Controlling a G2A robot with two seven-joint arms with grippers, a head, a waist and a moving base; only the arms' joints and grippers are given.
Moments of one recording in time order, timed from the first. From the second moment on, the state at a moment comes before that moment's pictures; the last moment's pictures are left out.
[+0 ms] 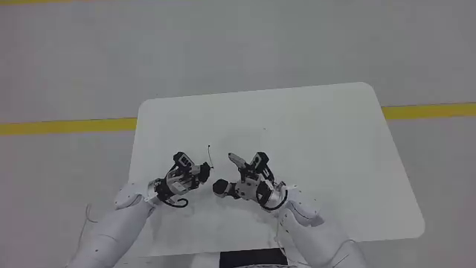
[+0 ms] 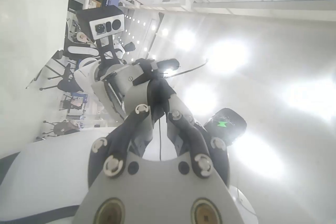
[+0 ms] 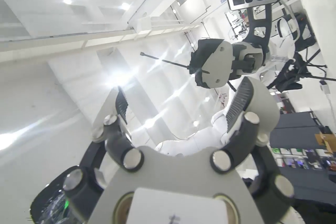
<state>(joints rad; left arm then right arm) 1.39 -1.04 -1.07 -1.12 -1.12 -0.21 -1.37 -1.58 -1.42 1.02 -1.46 0.76 -0.04 0.72</state>
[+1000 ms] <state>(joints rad) 1.39 -1.04 -1.07 -1.12 -1.12 -0.21 -1.37 -1.53 -1.43 0.95 -1.34 0.94 0.01 0.76</state>
